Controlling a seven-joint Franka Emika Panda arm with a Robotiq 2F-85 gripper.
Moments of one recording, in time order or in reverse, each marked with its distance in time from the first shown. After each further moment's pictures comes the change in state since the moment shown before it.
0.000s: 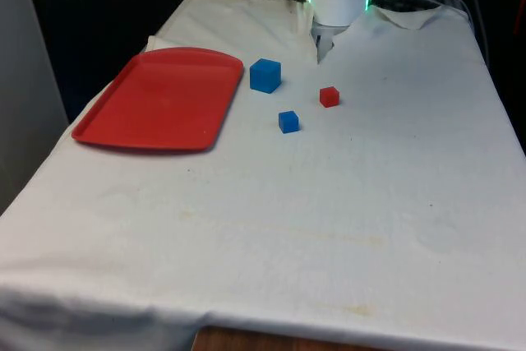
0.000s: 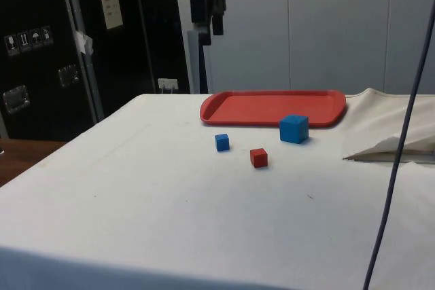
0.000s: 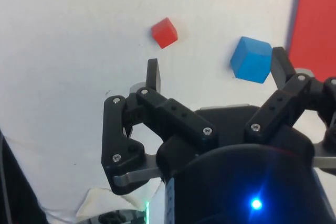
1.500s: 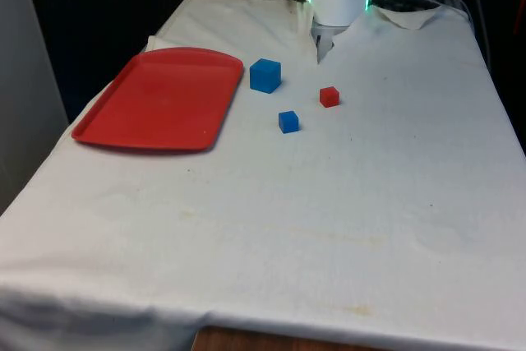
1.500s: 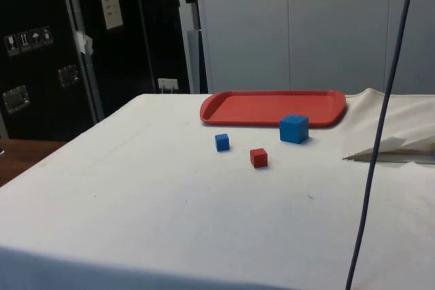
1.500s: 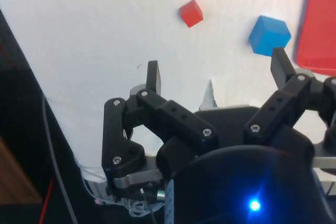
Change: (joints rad) arm 0.028 0.132 0.016 0.351 0.119 -0.333 -0.016
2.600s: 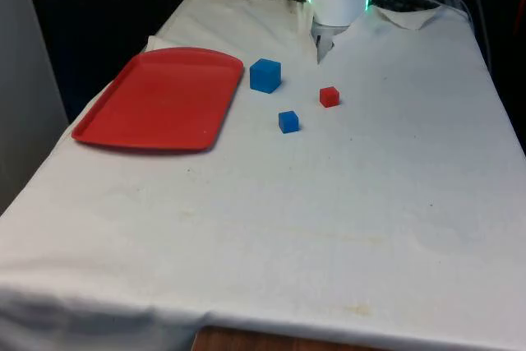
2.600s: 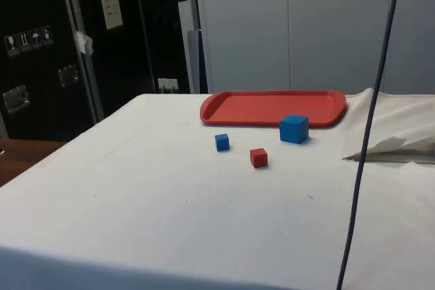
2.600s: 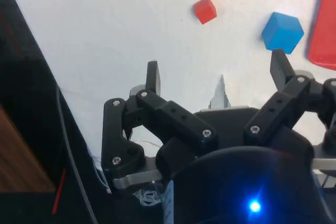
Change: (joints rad) arm 0.003 0.070 -0.001 0.102 0.058 -0.077 0.007
